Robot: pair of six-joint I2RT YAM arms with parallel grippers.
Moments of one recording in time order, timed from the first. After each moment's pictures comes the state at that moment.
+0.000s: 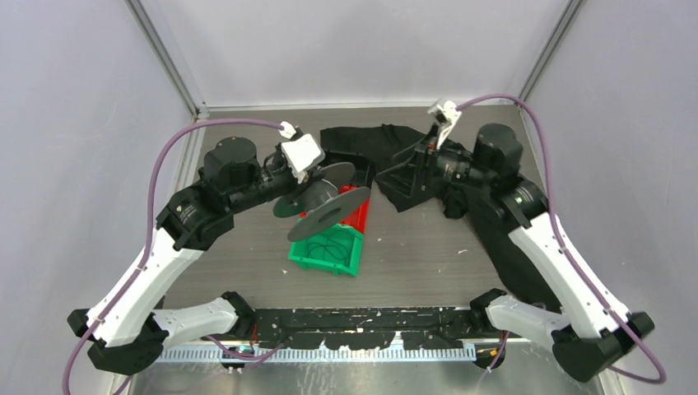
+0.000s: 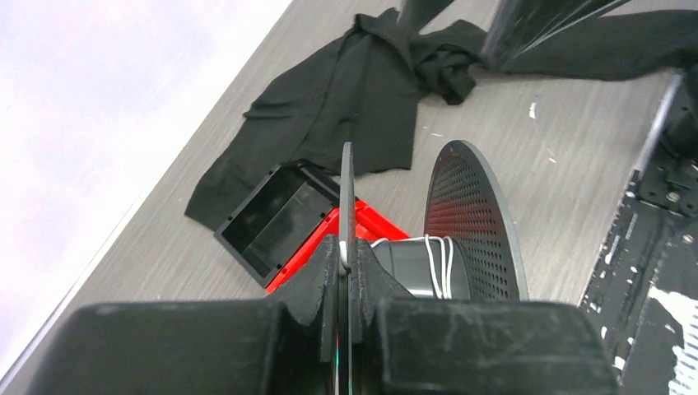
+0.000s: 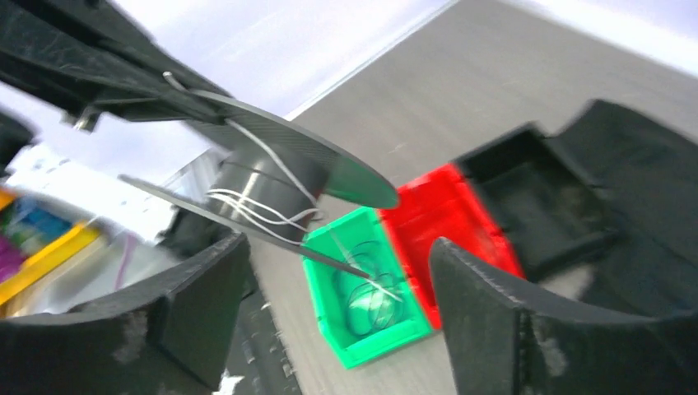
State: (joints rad) left arm -0.76 1.03 1.45 -0.69 0.20 0.31; right arm 0.48 1.08 1.22 -0.29 -0.72 0.29
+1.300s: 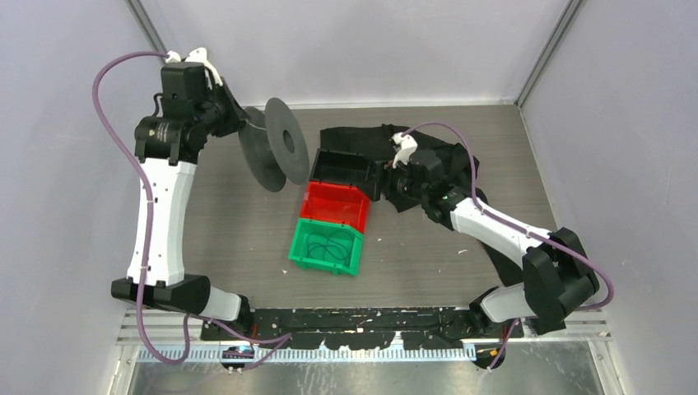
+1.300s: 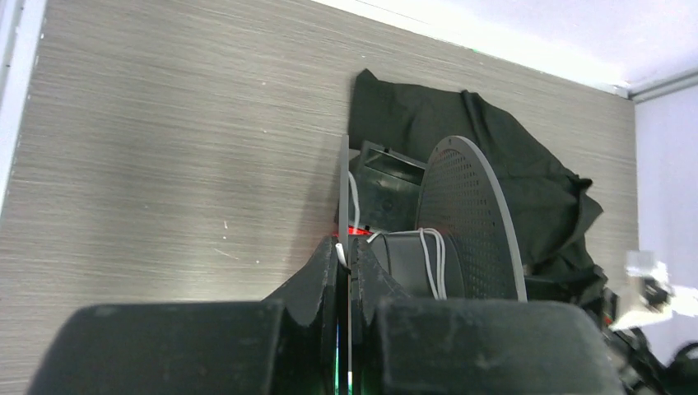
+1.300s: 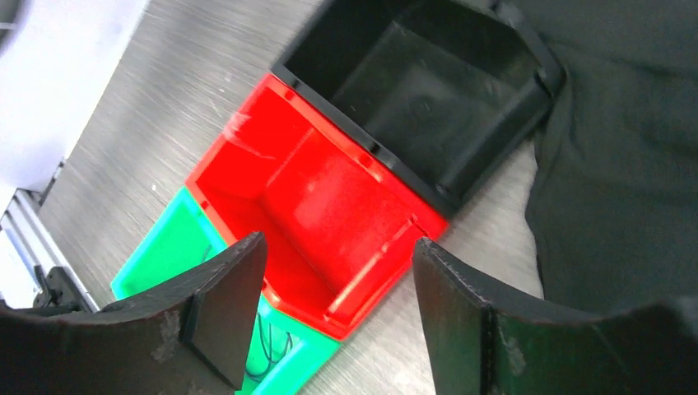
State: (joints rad) left arm -0.13 1.43 1.97 -1.04 0.00 -0.42; right arm 0.57 1.39 0.87 0.13 -0.24 0.37
